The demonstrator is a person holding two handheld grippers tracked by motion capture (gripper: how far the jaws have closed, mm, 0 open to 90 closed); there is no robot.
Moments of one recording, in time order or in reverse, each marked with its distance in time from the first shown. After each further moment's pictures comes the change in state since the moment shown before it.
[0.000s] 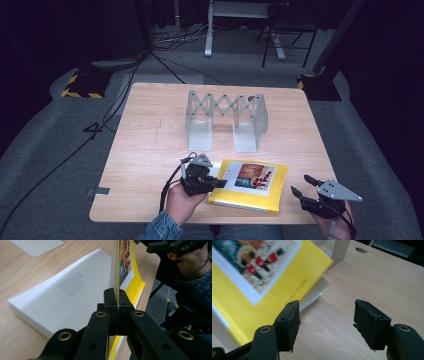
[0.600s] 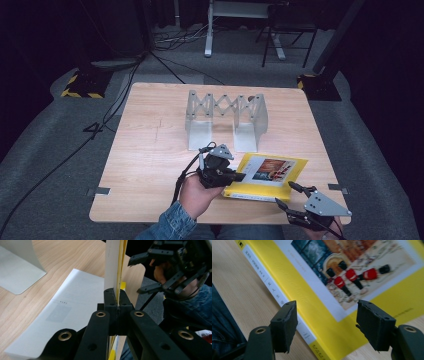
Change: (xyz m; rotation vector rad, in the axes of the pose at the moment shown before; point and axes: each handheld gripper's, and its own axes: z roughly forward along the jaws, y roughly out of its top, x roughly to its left) left arm -0.033 0.050 0.002 0.001 -0.037 0.089; right arm 0.049 0.020 -0.006 -0.087 0.112 -0.140
